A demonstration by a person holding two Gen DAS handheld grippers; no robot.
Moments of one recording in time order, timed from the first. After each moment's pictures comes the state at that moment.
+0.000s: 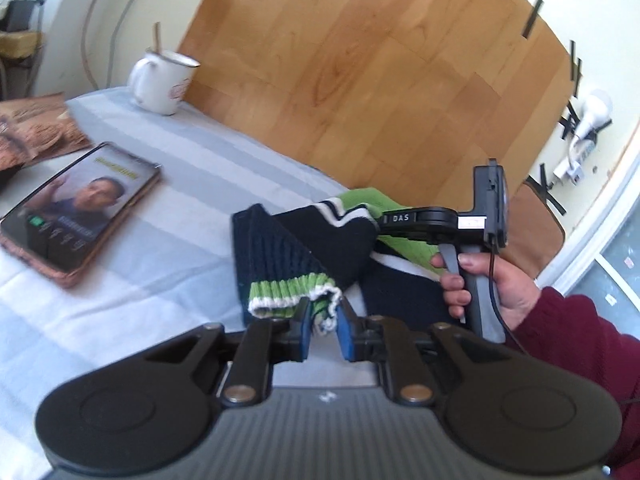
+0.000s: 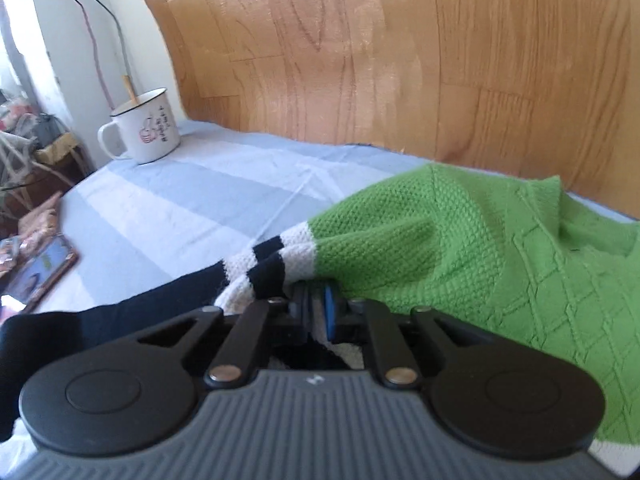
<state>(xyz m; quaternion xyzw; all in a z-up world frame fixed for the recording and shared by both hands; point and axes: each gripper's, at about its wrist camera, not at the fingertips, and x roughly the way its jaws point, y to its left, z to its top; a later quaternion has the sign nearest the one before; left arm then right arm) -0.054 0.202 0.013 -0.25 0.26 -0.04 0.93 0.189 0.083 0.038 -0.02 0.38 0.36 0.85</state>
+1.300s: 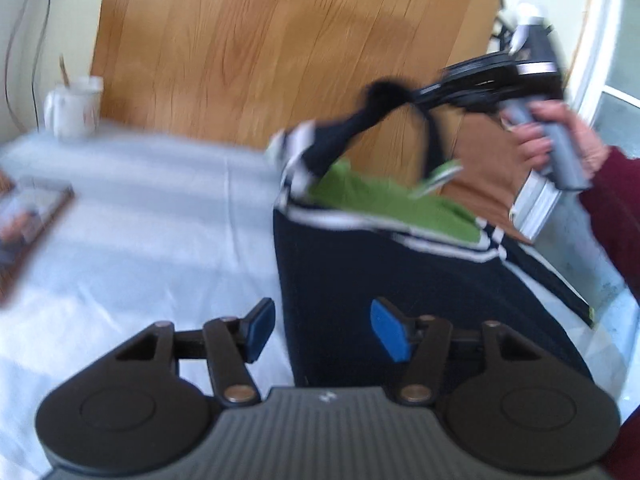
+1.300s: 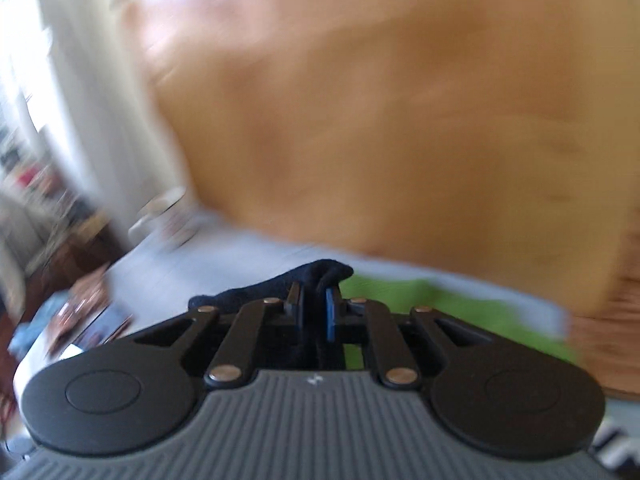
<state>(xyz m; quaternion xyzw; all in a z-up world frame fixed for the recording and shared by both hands) -0.048 0.125 0.012 -0.15 0.30 -0.09 0.94 0.187 -0.079 0.184 0.03 0.32 0.32 0.89</state>
